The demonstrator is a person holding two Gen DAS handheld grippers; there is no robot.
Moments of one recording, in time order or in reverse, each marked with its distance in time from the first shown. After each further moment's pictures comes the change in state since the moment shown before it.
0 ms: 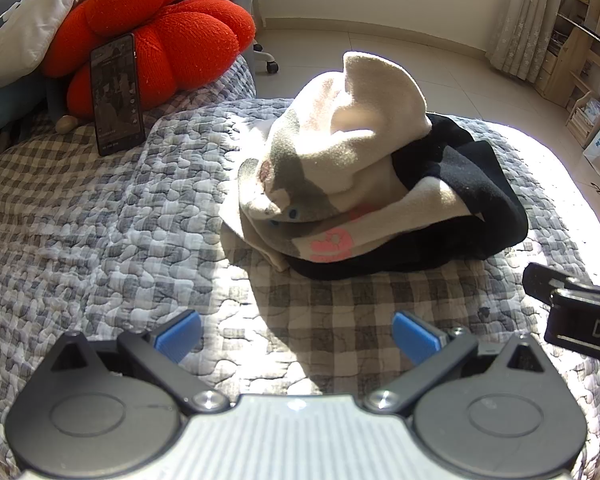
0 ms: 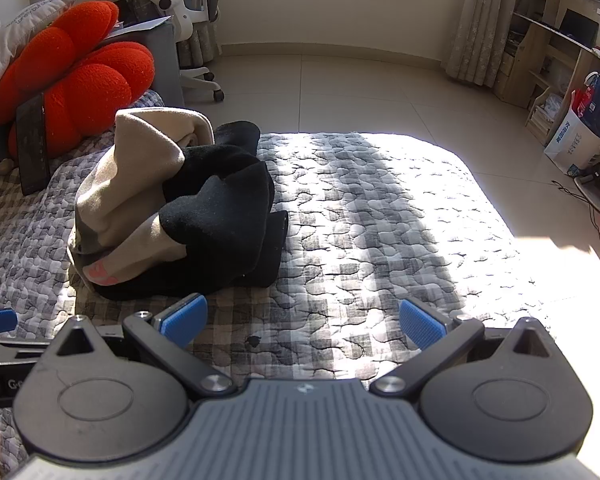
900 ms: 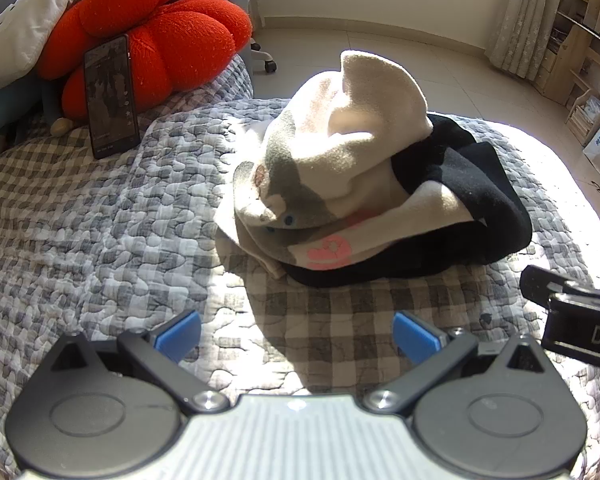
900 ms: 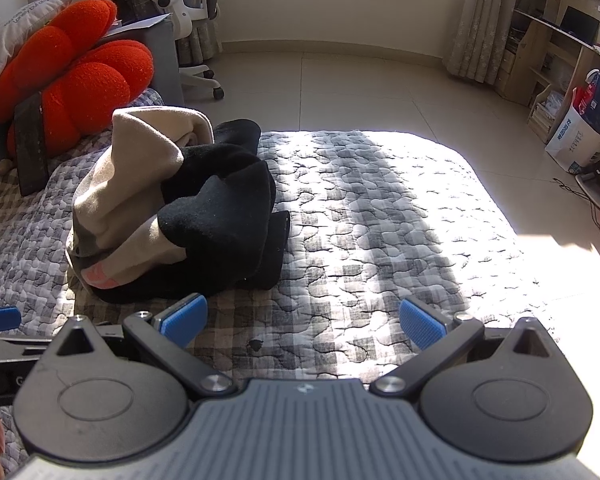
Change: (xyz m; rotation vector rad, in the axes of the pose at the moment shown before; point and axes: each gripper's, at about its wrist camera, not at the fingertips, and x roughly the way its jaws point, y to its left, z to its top) left arm 0.007 -0.001 0.006 0.008 0.004 -0.004; right arm 0.003 0.002 0.004 0.009 0.009 0.006
